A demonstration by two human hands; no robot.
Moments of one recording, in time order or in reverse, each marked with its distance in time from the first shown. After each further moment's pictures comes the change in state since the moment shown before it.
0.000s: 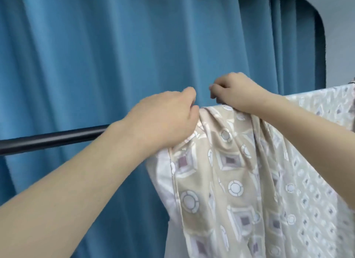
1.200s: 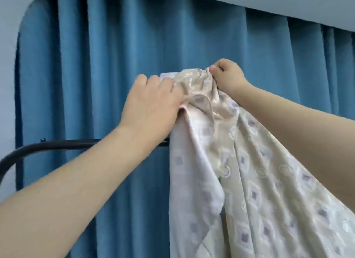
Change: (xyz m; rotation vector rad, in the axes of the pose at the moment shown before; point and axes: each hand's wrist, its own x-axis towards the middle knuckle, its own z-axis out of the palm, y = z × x) left_hand -0.083 -0.142 -0.061 0.804 0.547 -0.154; right_hand 0.085 -0.188 0.019 0.548 0.264 -0.103
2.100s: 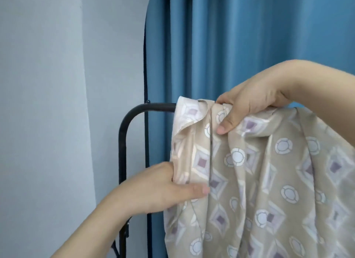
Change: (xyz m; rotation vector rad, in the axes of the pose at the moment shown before) left_hand -0.183 -0.041 -0.106 -0.996 -1.267 -0.794; right_hand -0.115 -0.107 0.074 -0.166 -1.529 -0.027
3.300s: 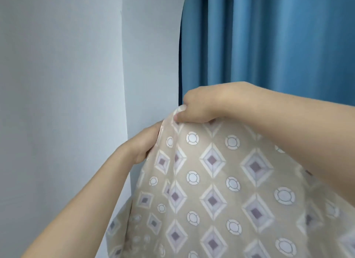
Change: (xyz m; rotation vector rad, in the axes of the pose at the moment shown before) left_hand 0.080 -0.107 -0.102 -0.619 0.319 -0.222; right_hand 0.100 -0.111 0.032 -0.576 0.434 -0.251
